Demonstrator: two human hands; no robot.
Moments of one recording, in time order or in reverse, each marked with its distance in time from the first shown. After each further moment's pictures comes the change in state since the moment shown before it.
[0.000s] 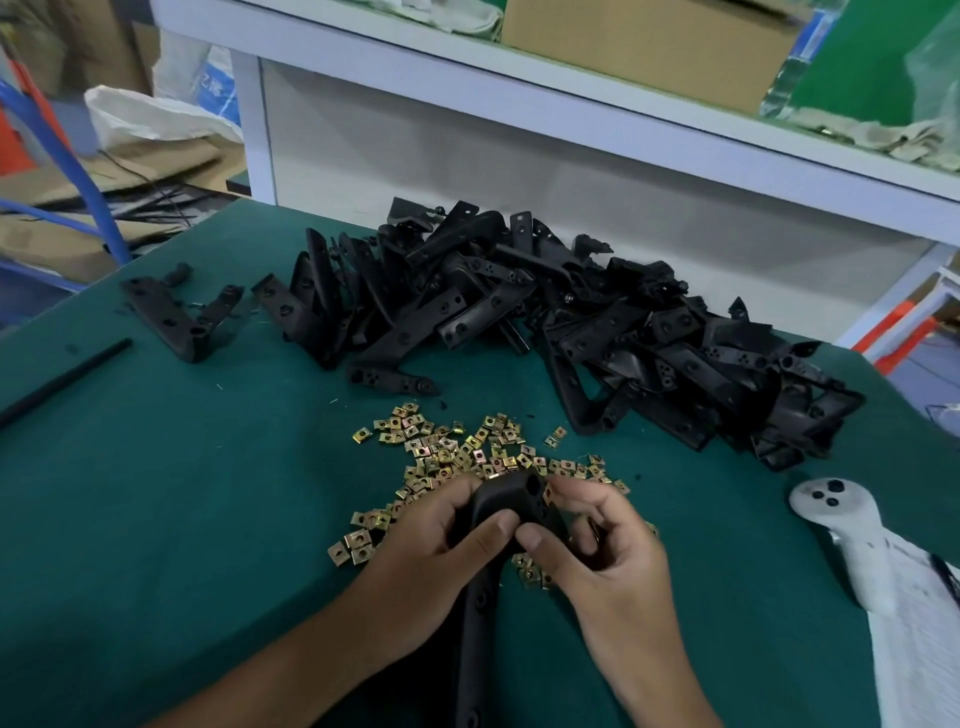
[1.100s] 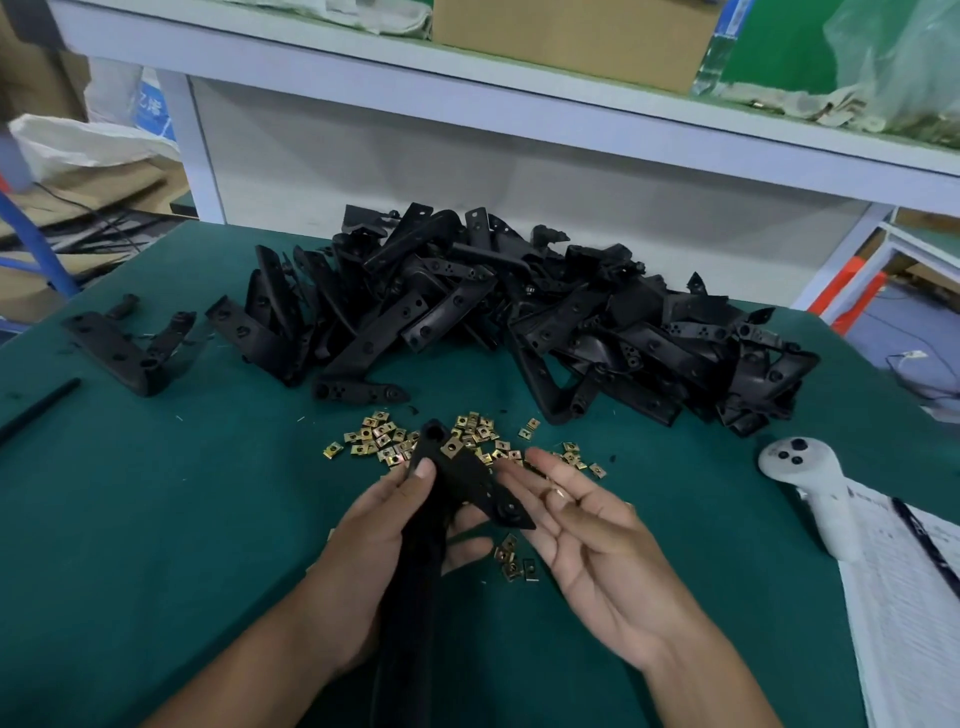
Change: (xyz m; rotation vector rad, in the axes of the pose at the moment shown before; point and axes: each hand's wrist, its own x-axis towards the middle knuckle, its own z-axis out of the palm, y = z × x) left_hand 0.010 0.016 -0.003 -0.646 0.180 -0.275; right_hand 0.018 0.003 -0.017 0.903 -0.252 0.366
